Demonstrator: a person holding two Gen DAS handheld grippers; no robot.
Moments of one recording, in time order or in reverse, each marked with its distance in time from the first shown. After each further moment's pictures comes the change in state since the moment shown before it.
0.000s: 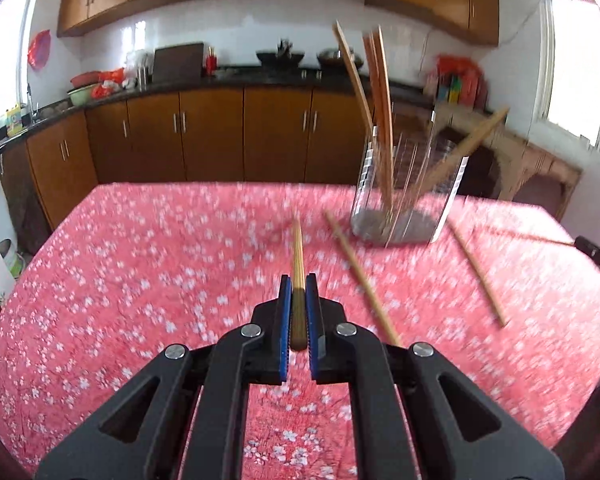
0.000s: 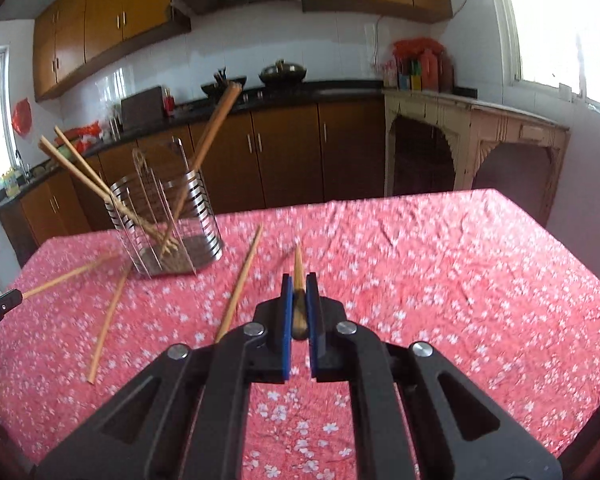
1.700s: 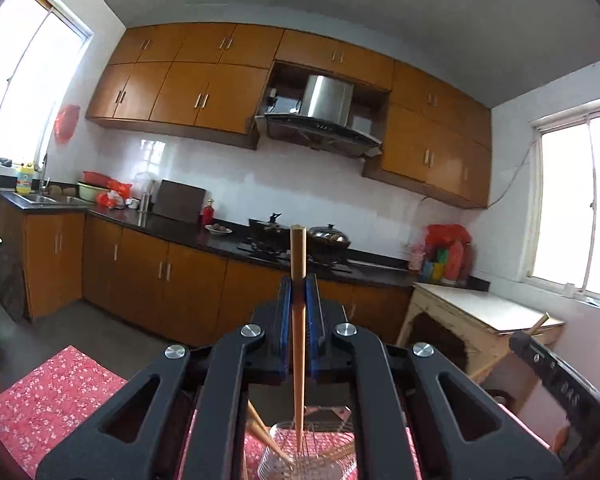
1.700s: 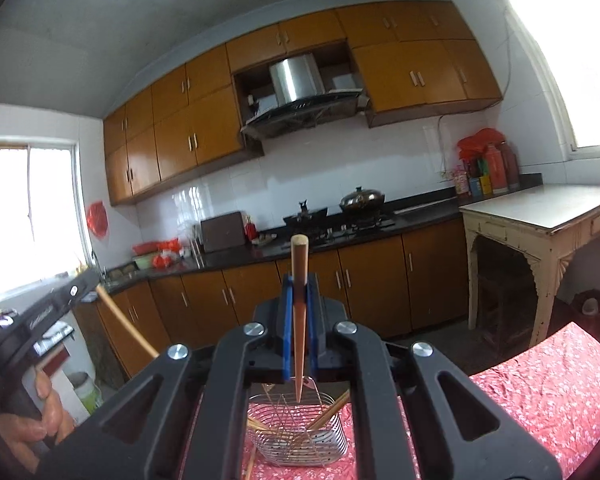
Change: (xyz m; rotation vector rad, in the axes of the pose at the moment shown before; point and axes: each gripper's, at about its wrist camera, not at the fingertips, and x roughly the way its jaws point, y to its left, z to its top) left arm -0.062 -0.084 0.197 -0.141 -0.544 -0.011; right arm -0.043 0.069 0.191 0.035 -0.382 0.304
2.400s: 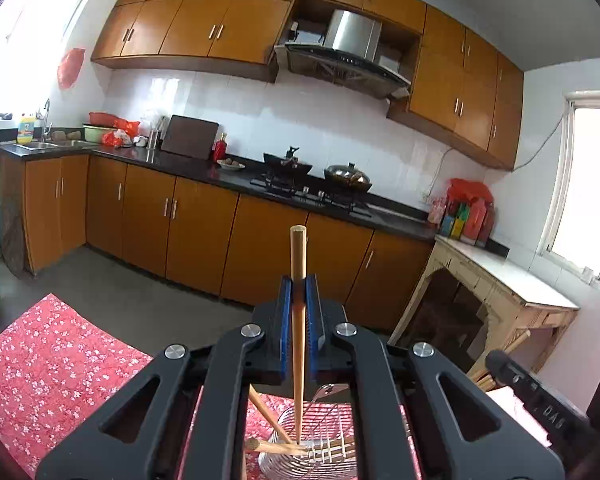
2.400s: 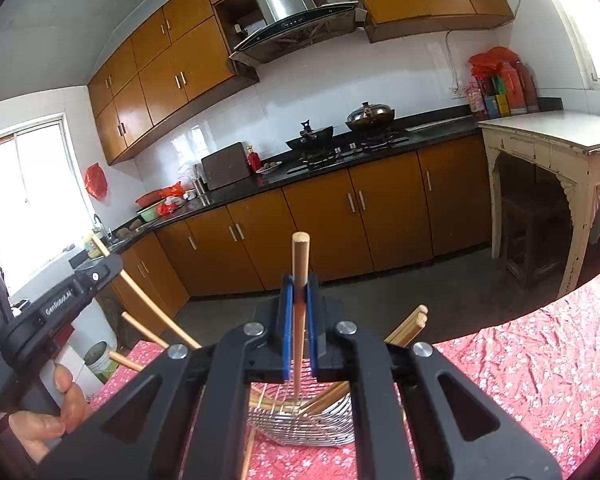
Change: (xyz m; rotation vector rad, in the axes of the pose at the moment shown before) left arm 0.088 0.033 -0.053 -0.050 0.222 0.040; right arm 0.111 -0.022 -0.055 0.107 0.260 0.050
